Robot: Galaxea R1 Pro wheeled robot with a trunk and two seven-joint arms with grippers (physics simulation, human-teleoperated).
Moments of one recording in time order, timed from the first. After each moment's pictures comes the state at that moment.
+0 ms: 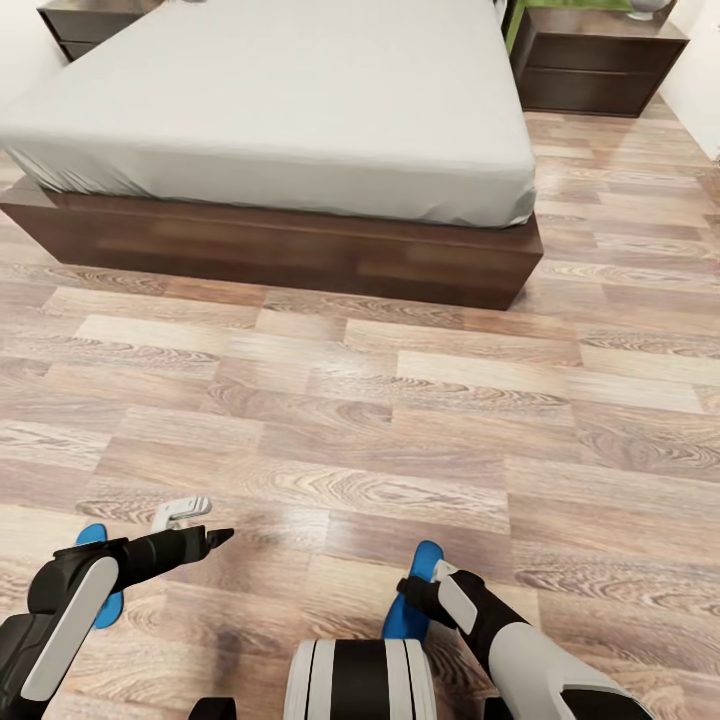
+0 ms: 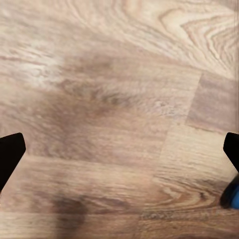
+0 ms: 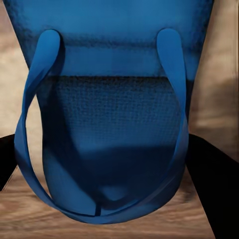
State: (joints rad) left arm -0.29 0.29 0.02 -1.54 0.58 0.96 -0.03; right arm -0.72 0.15 -0.10 -0.24 -0.39 0.37 -0.13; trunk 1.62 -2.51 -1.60
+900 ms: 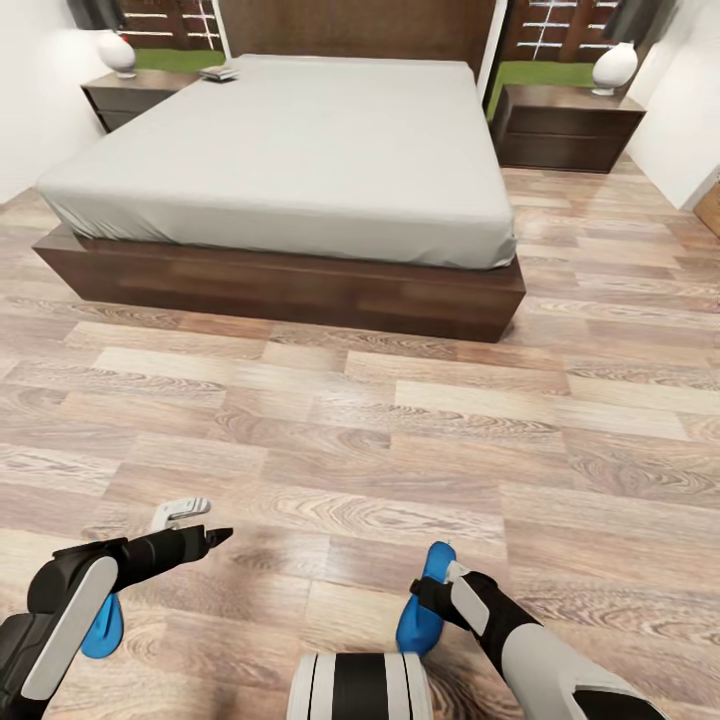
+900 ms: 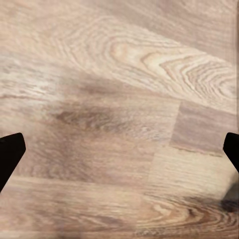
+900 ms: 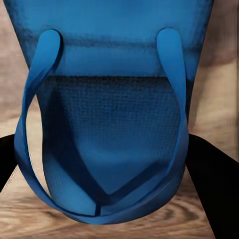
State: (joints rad) left arm -0.30 0.29 0.03 -1.54 0.58 0.95 -0.03; right arm -0.72 0.11 -0.10 -0.24 -0.38 0.38 -0.12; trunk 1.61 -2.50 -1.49
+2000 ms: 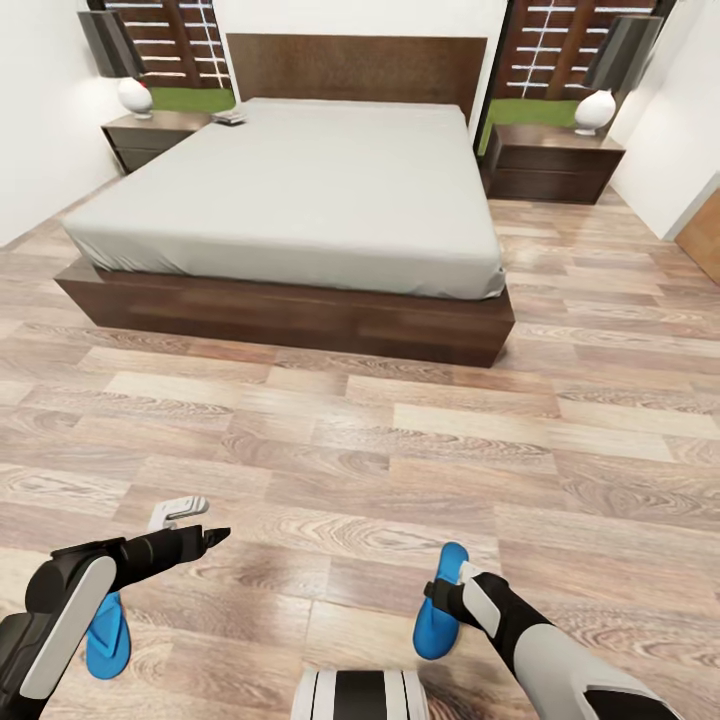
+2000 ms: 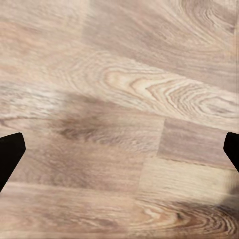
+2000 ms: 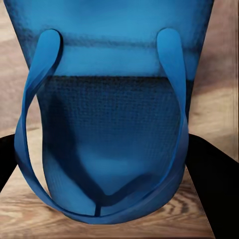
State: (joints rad) left arm -0.30 0.30 0.03 -1.53 0.58 0.95 -0.03; right arm -0.72 0.07 -0.09 -0.24 -0.33 0.38 -0.13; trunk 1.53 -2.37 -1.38
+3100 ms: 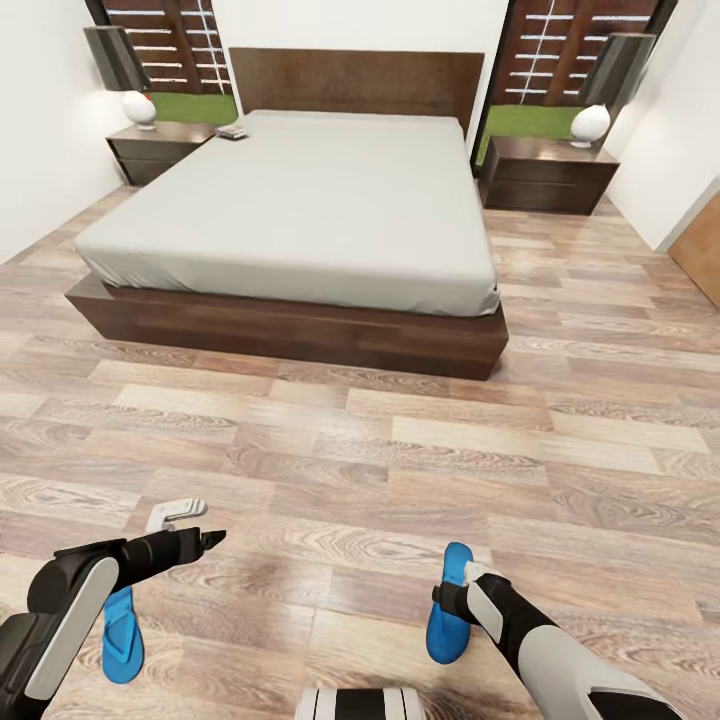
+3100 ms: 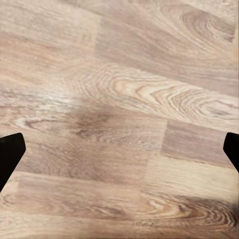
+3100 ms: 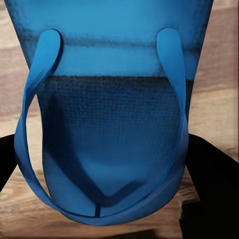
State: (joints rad) left arm -0.30 0.29 0.03 -1.53 0.52 0.95 -0.01; right arm -0.71 0.06 -0.09 -0.24 -0.23 0.38 -0.13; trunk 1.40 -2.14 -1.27
